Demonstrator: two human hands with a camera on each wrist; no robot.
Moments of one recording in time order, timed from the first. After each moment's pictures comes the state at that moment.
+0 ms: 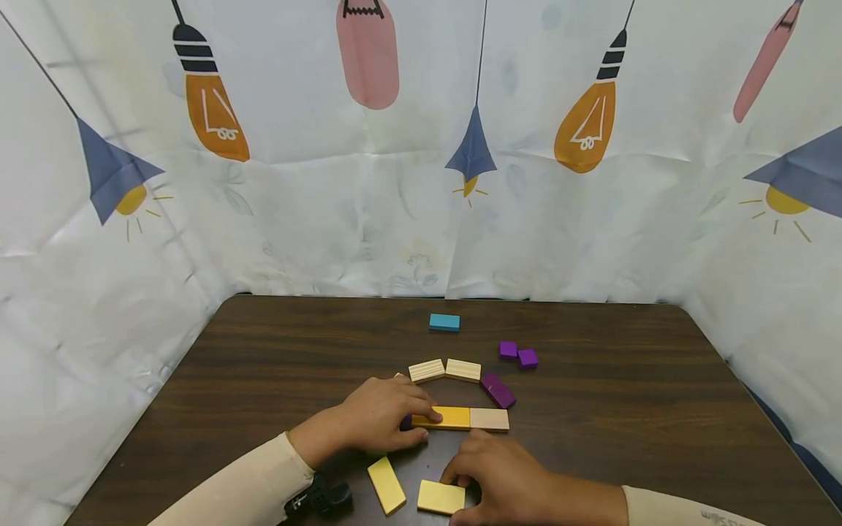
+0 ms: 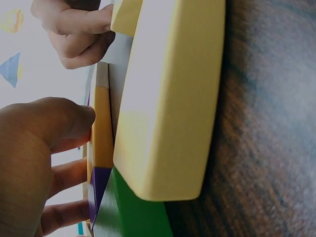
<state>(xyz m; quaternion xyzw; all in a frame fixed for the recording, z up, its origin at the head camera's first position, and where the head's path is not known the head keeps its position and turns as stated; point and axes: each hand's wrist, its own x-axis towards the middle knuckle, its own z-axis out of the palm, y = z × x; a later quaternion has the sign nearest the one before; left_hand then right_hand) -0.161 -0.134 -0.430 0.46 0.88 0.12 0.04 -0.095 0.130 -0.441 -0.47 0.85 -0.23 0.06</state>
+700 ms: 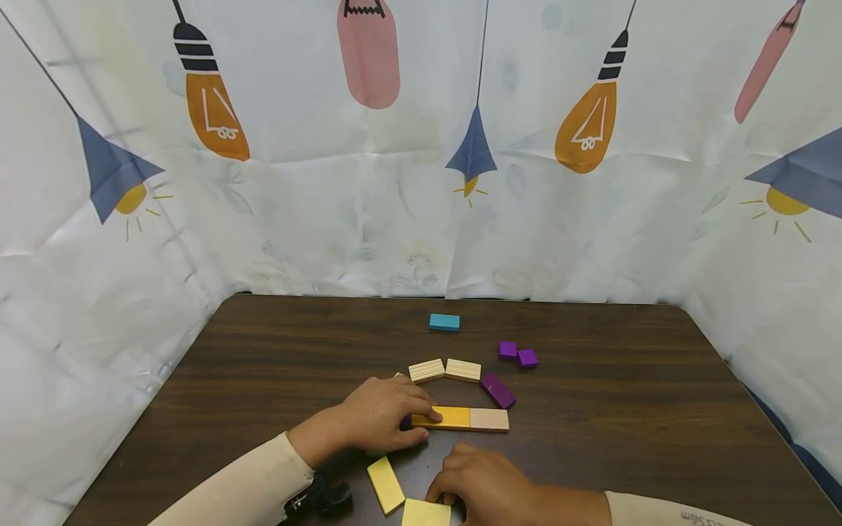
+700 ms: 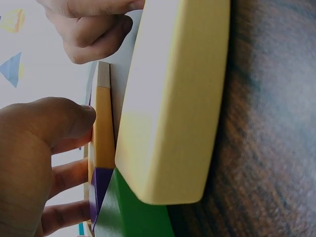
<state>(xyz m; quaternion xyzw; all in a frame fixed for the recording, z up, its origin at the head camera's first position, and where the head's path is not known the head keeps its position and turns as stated) -0.161 -0.134 -0.430 0.46 0.88 0.12 0.03 -0.090 0.113 -0.452 -0.53 0.82 -0.23 0.03</state>
